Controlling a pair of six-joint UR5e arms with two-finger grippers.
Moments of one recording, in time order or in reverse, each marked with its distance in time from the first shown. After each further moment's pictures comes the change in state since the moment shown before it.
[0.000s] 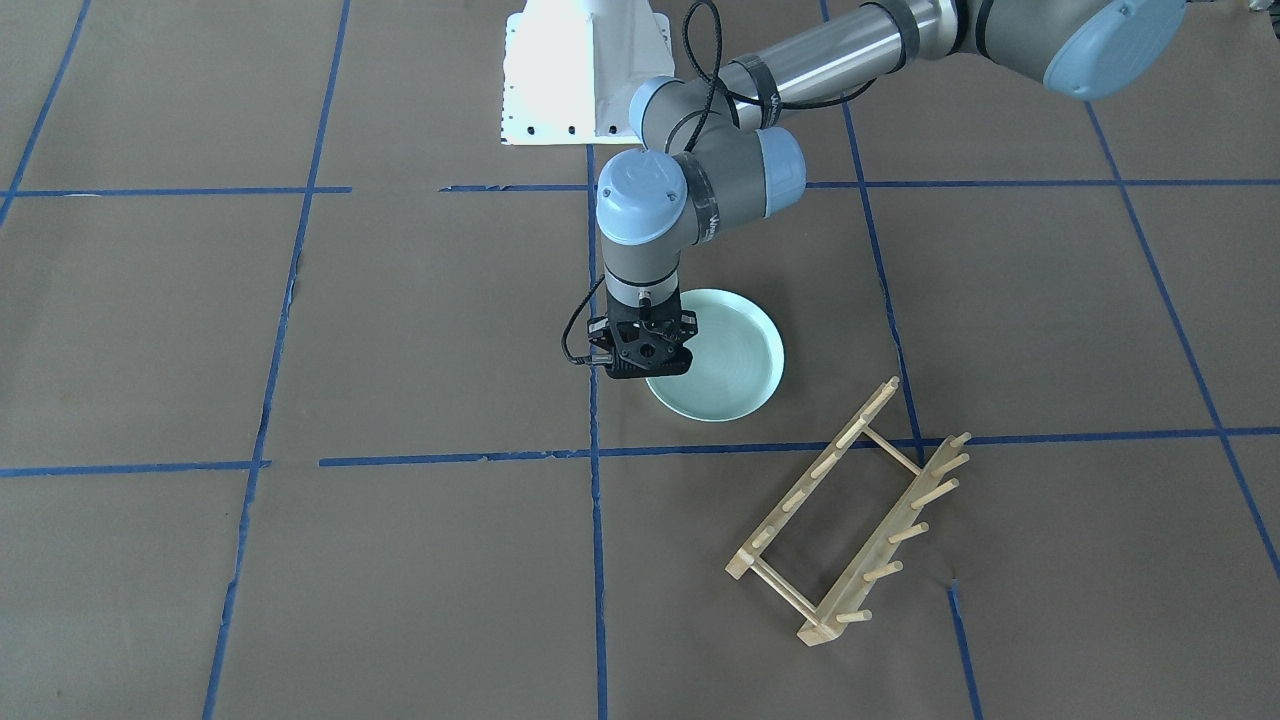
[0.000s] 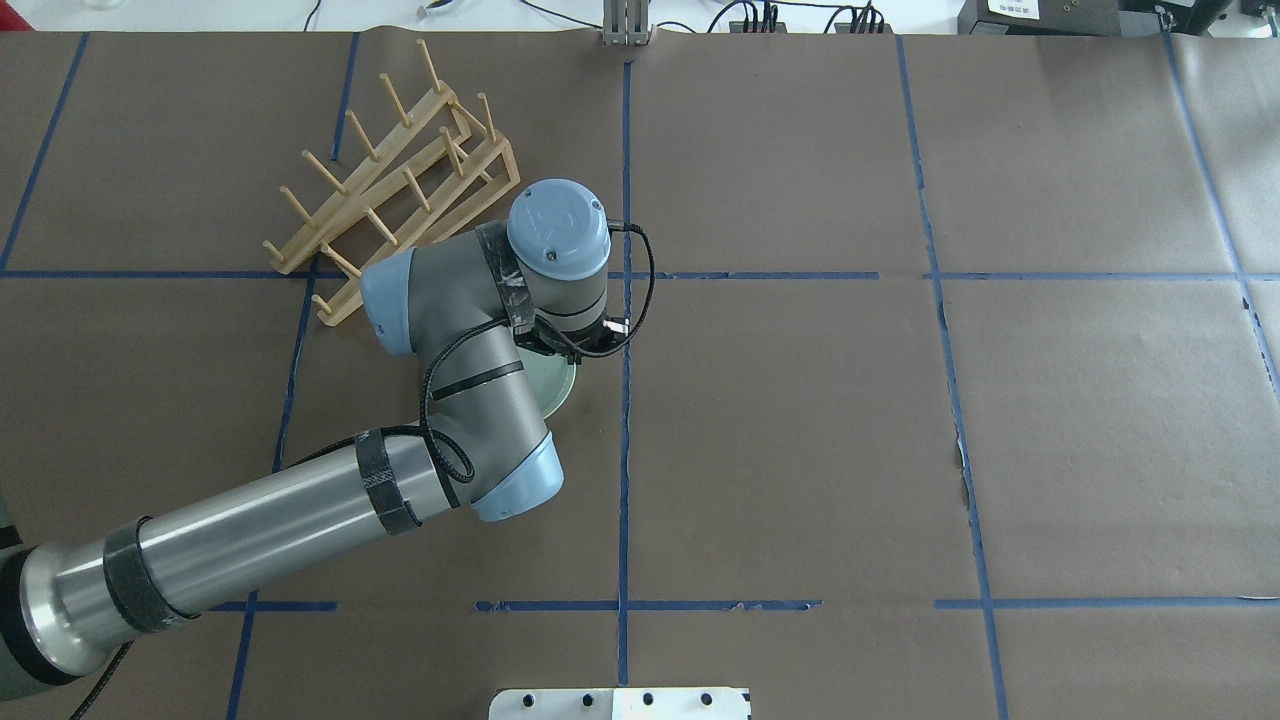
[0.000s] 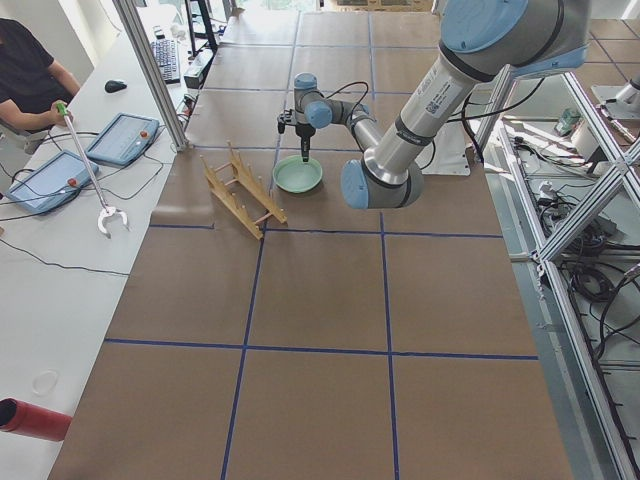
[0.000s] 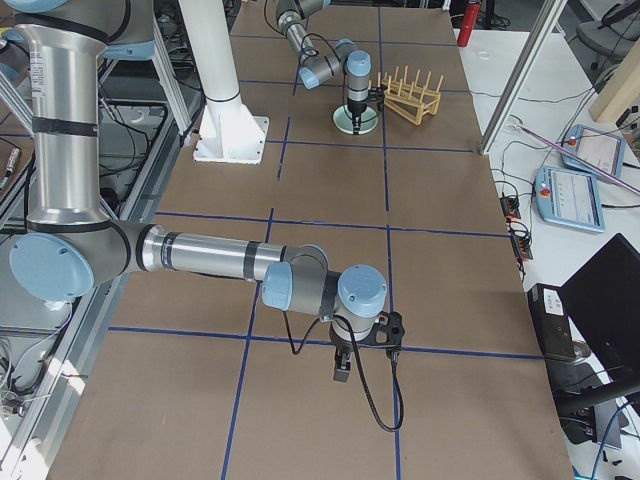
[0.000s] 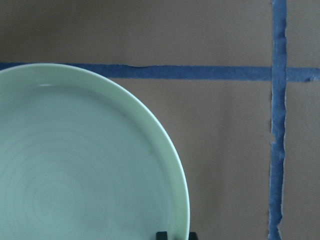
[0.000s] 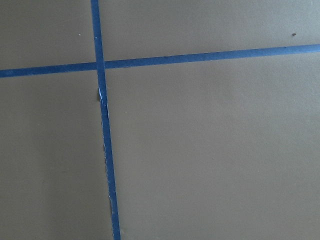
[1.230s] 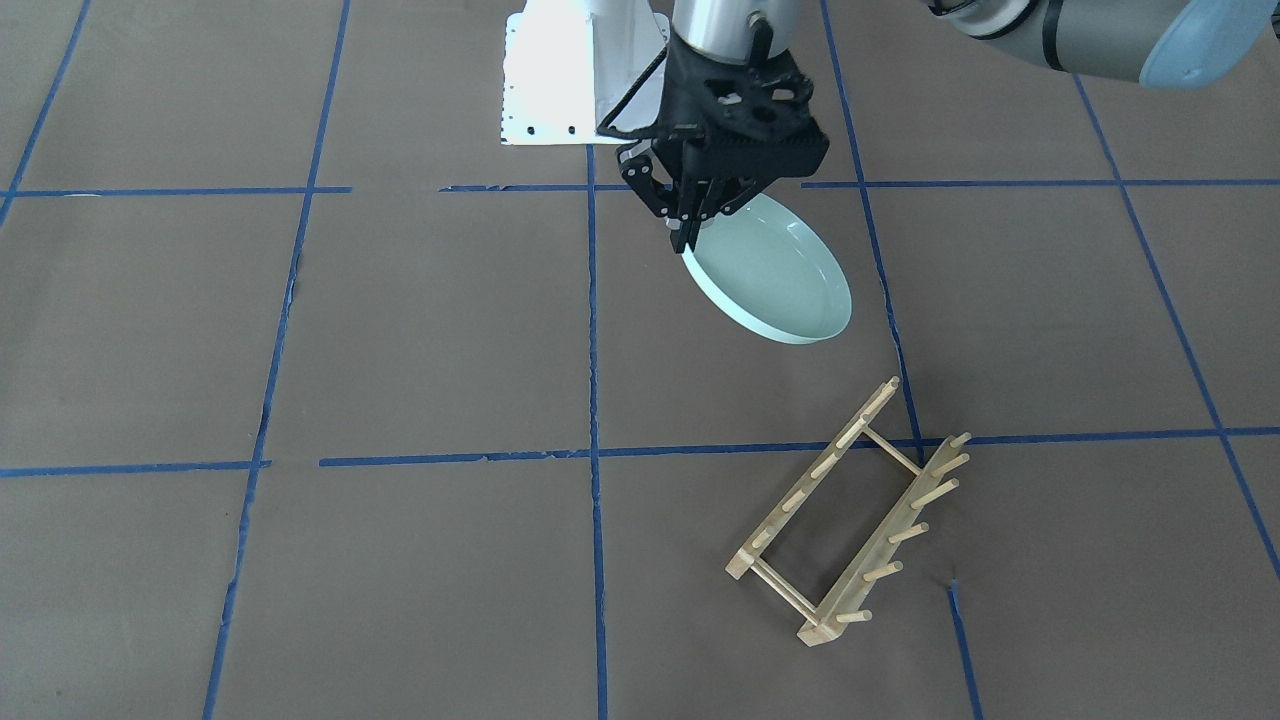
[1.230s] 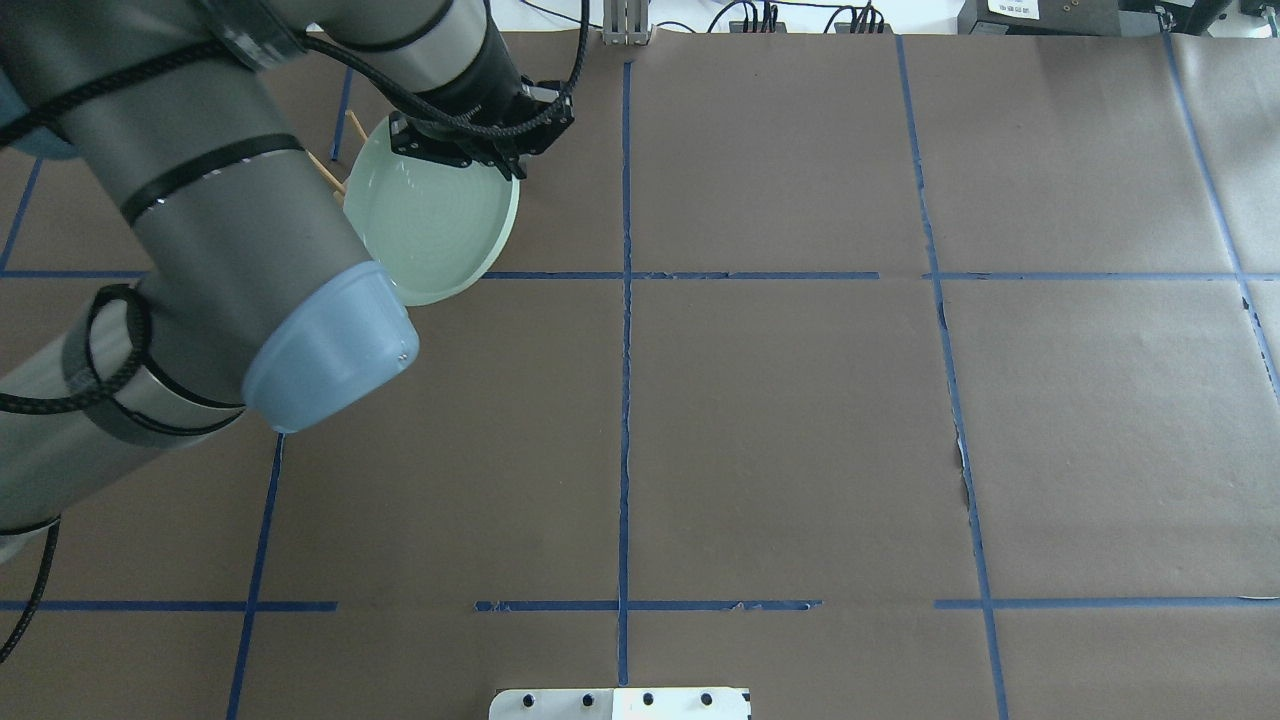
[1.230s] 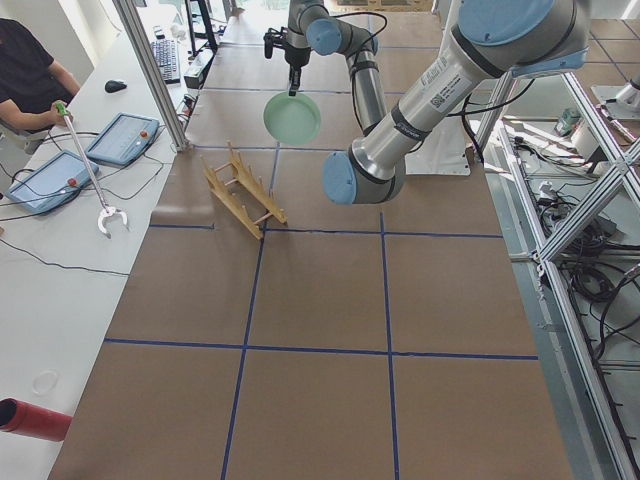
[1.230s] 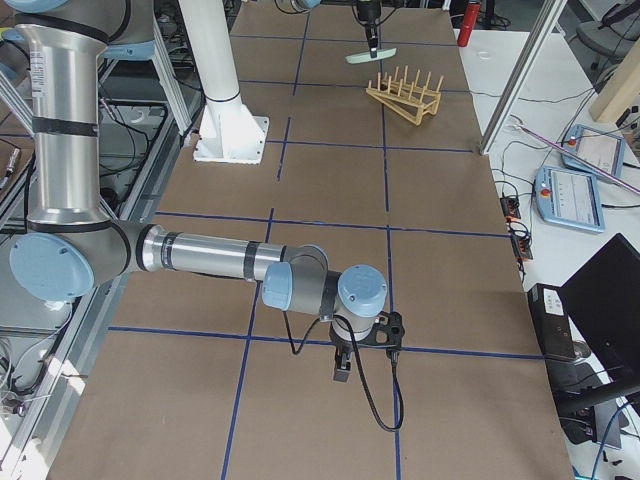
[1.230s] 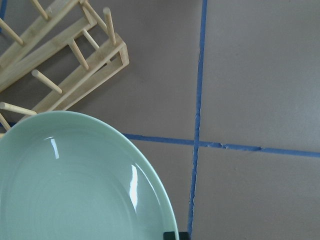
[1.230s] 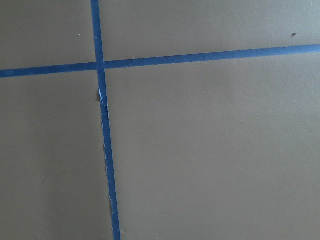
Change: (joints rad) left arm -0.269 -0.038 -0.601 0.435 -0.086 -0.010; right arm 0.000 0.000 0.000 0.000 0.000 0.000
